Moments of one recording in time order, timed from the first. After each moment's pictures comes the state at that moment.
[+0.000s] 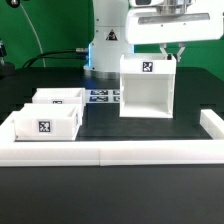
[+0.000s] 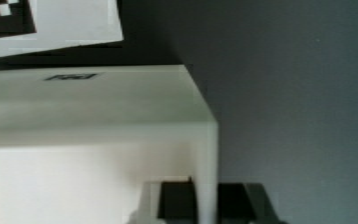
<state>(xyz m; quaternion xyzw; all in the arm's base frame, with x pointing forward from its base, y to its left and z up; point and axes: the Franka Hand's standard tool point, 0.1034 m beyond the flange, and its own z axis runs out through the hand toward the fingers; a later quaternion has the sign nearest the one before) 0.406 0.106 0.101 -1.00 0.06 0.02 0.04</state>
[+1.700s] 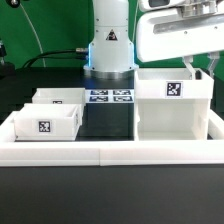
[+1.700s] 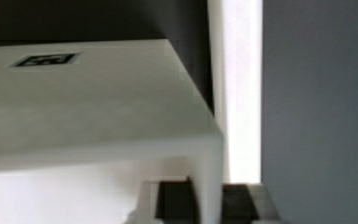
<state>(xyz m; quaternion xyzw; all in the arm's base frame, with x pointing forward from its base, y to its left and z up) 0.579 0.115 0.103 -0.99 0.06 -0.05 0.07</state>
